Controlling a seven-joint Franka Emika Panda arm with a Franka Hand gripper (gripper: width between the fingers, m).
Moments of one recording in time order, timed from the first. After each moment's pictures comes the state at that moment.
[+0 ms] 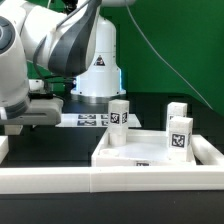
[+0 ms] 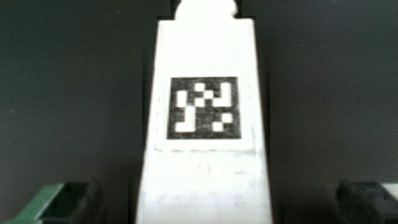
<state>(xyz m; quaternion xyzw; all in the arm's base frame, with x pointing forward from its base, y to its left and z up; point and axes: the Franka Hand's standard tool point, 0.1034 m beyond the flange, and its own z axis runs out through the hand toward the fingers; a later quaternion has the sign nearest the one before) 0.393 -0.212 0.005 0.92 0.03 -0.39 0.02</state>
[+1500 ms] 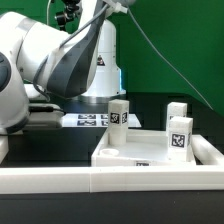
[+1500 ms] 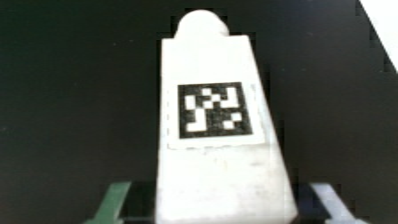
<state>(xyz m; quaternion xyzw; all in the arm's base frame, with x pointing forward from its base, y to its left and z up) 0.398 -0.206 0.004 0.88 0.02 -0.48 0.02</state>
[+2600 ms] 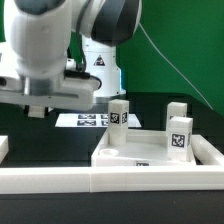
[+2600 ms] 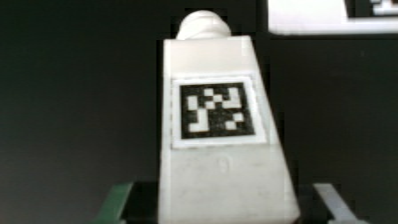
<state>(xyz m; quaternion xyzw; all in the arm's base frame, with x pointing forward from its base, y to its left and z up) 0.471 -0.148 0.064 0.94 0.02 -0.34 0.07</state>
